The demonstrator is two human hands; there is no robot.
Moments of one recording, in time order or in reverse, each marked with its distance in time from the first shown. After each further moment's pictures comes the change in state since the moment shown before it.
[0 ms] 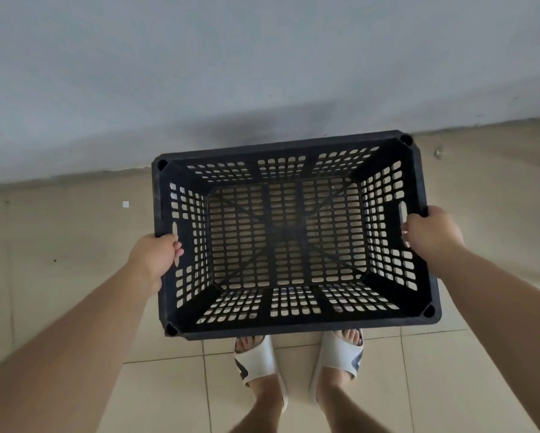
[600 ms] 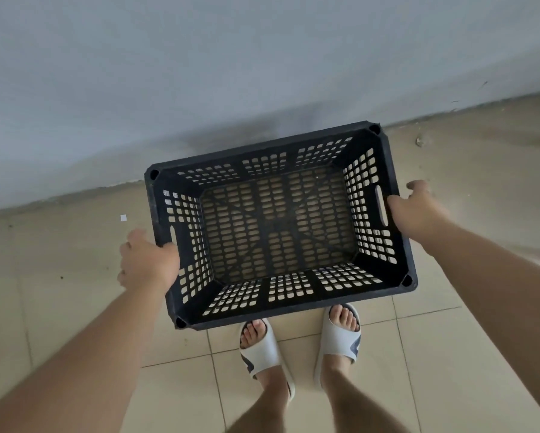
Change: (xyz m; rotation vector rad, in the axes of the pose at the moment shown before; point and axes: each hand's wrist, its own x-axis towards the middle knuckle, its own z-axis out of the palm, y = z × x) left_hand -0.059 0.031 0.007 0.589 0.288 0.210; right_hand -0.013 -0.025 -0.036 -0.099 -0.065 -0.047
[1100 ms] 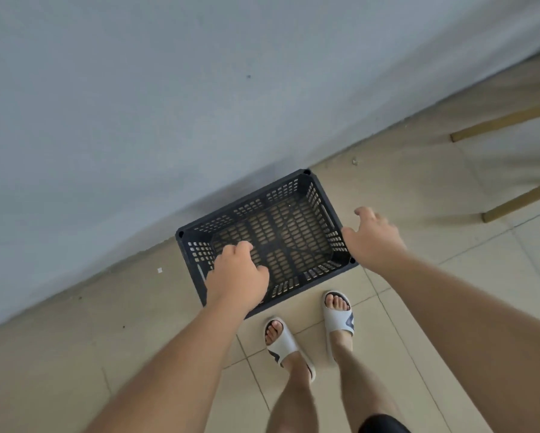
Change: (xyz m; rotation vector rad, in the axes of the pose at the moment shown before) left_hand -0.249 0.113 -0.144 0.484 -0.251 0.723; right_hand -0.220 -0.020 -0.146 -0.083 -0.056 -0.086
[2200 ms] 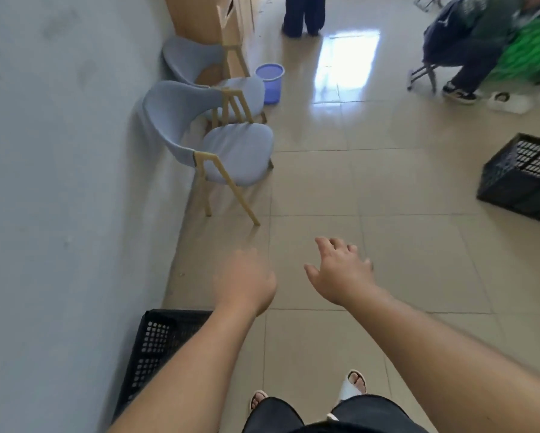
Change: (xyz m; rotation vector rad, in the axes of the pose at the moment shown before) left_hand -0.473 0.245 -0.022 0.642 0.047 1.073; right_hand -0.538 0.259 -0.090 0.364 0.526 0.574
